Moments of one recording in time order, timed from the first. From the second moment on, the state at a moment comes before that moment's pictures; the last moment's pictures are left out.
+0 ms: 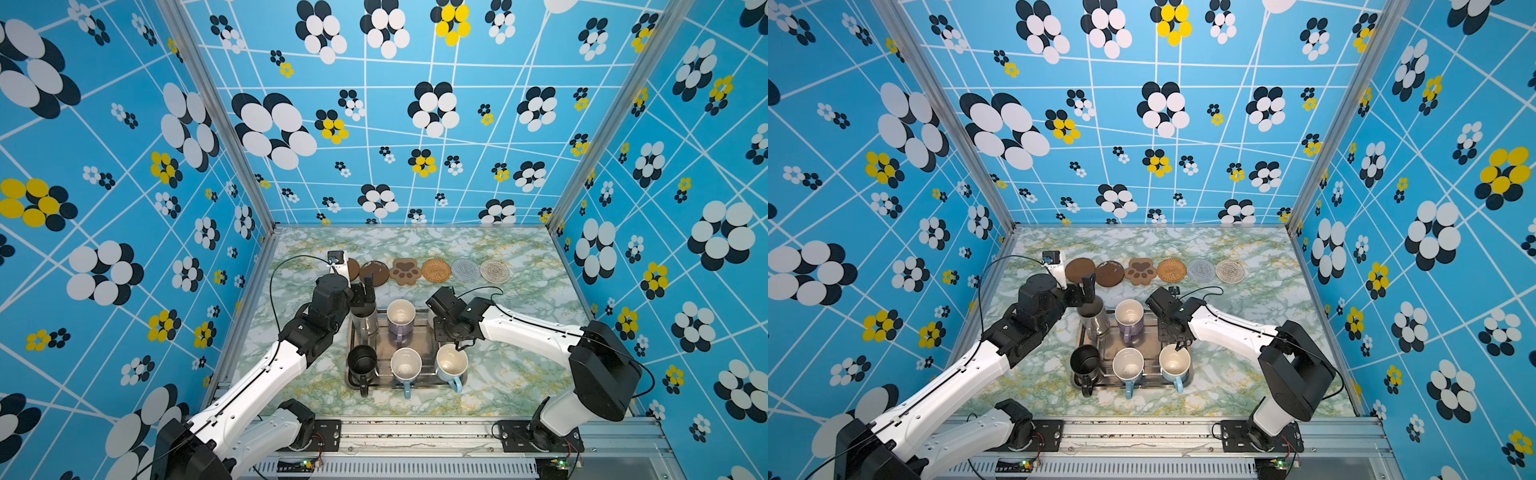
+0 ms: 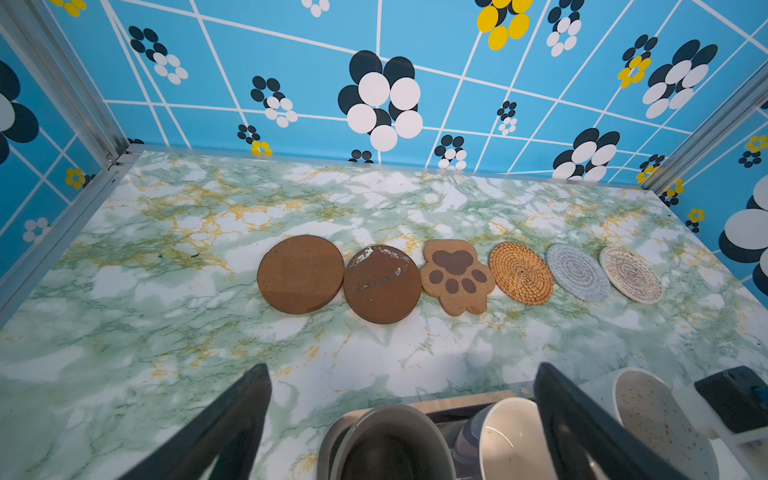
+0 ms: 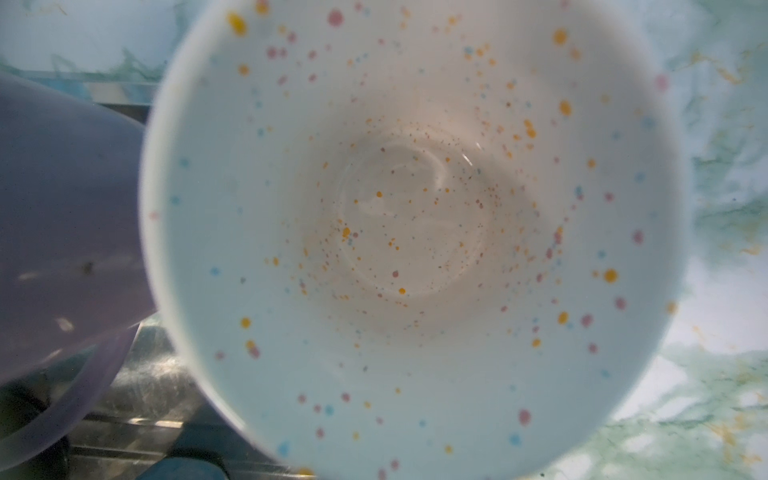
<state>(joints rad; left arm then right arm) -0.52 1.01 0.77 -0.13 -0.30 -0.32 0.81 1.60 1.03 -0.68 0.23 0.69</state>
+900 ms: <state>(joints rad) -0.52 1.01 0.77 -0.13 -0.28 -0.32 0.81 1.51 1.03 -0.72 0.25 0.61</state>
